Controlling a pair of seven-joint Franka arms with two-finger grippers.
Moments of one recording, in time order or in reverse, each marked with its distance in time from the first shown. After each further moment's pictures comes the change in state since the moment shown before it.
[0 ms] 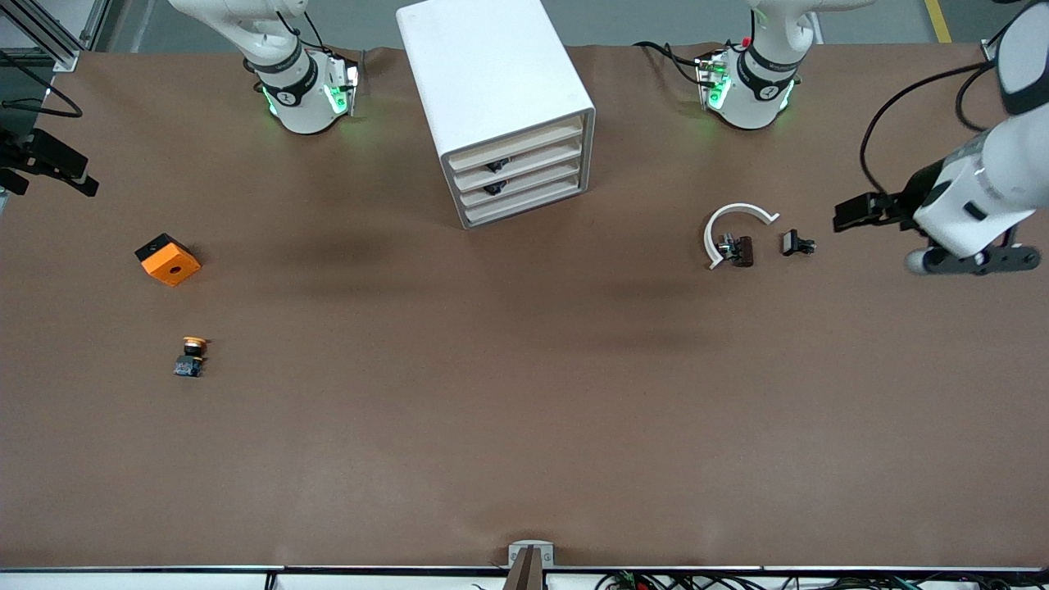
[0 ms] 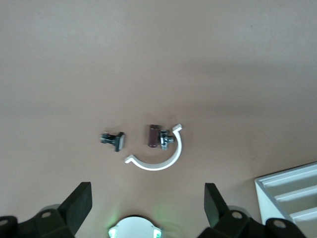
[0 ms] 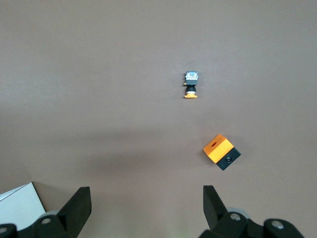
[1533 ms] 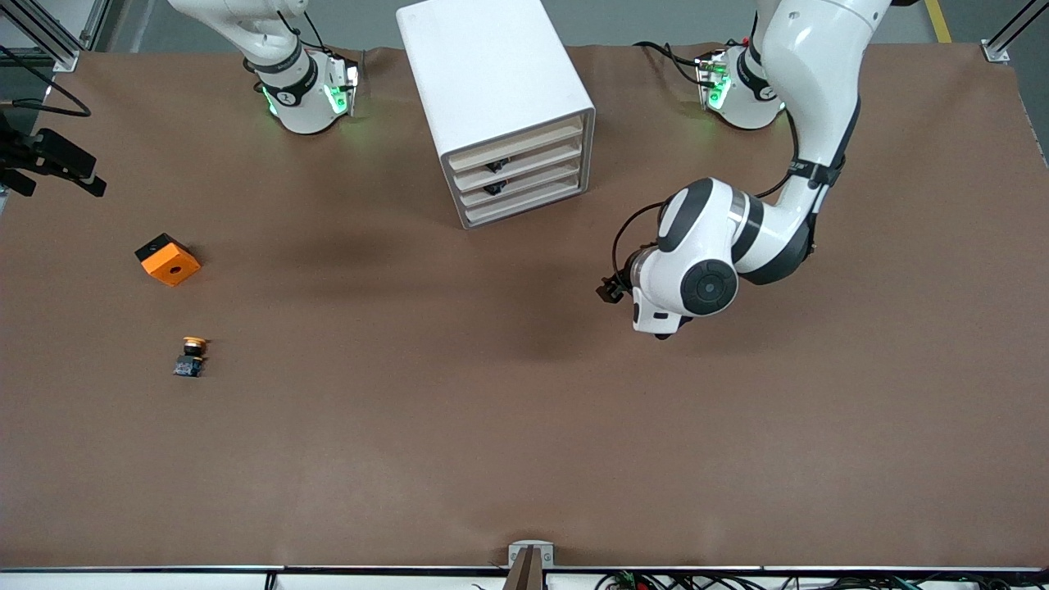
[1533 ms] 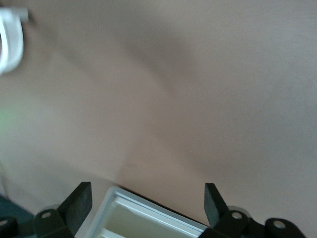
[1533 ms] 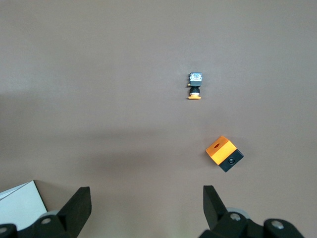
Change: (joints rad) left arm -0.410 0.431 -0.013 -0.049 -0.258 0.334 -1.099; right arm 0.013 -0.001 0.006 -0.001 0.001 0.003 0.000
